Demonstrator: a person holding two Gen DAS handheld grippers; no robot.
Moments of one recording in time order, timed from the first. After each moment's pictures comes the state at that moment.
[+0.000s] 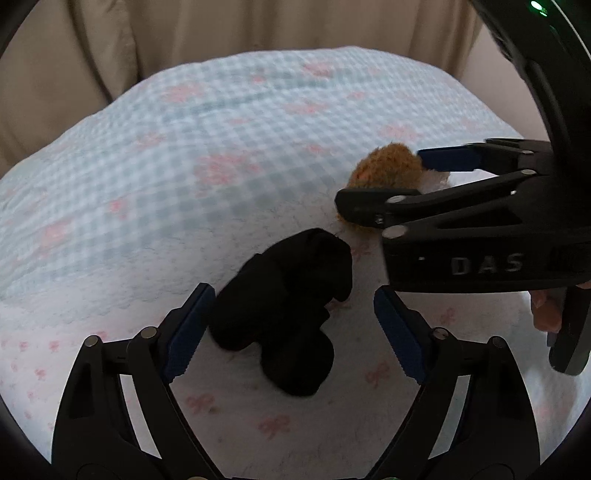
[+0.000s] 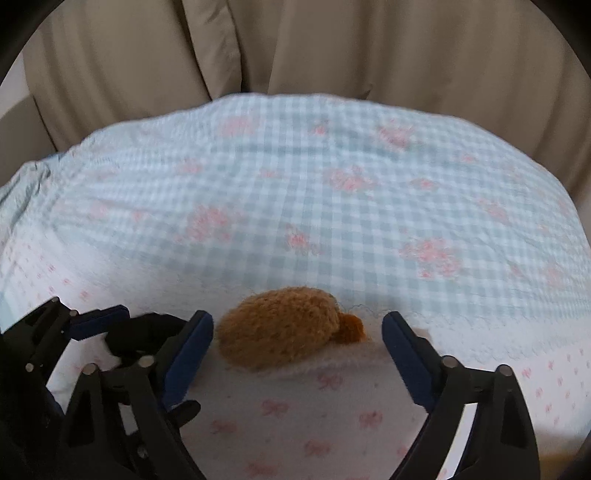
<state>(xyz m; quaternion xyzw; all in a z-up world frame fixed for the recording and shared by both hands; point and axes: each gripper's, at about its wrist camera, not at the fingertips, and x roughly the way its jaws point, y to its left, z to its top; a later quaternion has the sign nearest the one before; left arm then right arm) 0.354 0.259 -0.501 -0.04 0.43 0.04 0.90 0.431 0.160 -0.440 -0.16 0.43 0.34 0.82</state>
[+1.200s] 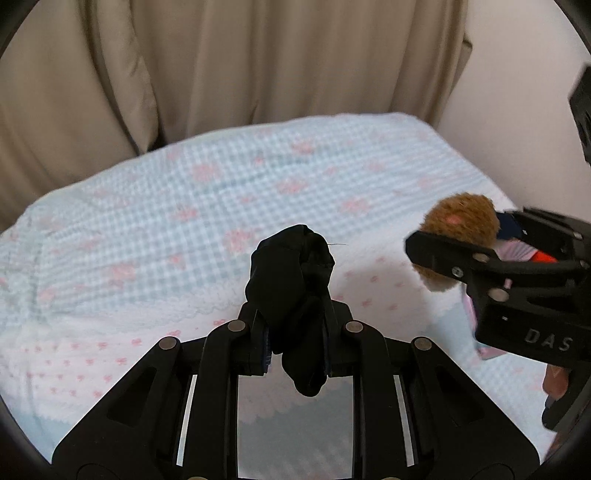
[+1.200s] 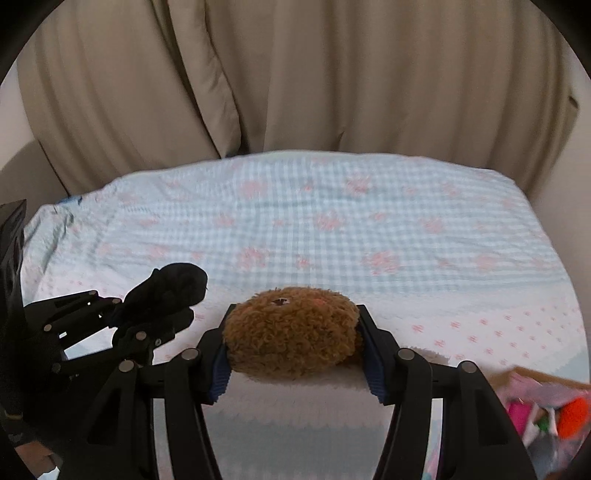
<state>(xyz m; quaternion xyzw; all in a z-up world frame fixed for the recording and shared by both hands) 0.291 0.243 -0.333 -0.06 0.40 0.03 0.92 0.343 0.093 -0.294 -0.09 0.41 0.30 0.86</state>
